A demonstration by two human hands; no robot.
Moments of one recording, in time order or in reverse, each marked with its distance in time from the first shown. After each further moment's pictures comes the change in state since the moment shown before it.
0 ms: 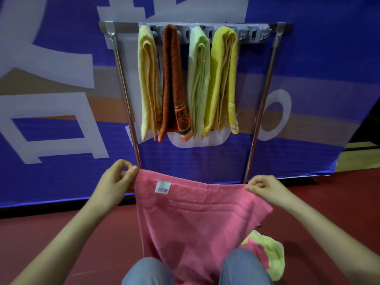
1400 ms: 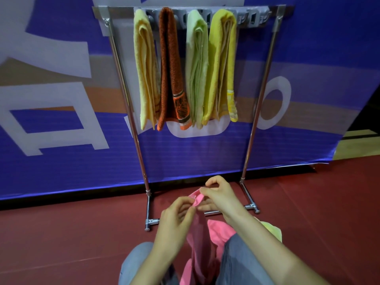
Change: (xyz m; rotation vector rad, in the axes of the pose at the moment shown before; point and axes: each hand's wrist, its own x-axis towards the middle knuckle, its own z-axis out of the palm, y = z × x) left_hand -0.094 -0.034 0.110 -0.139 -0.125 0.011; right_hand -0.043 -0.077 0.111 0.743 -0.007 0.319
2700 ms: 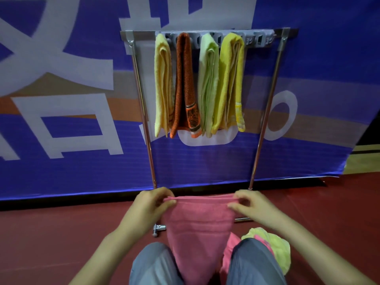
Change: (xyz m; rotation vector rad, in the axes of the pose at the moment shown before) left_hand 0.003 0.038 -0.093 0.522 -0.130 0.180; right_hand -0.005 0.009 -0.078 -0.962 -0.112 -0.515
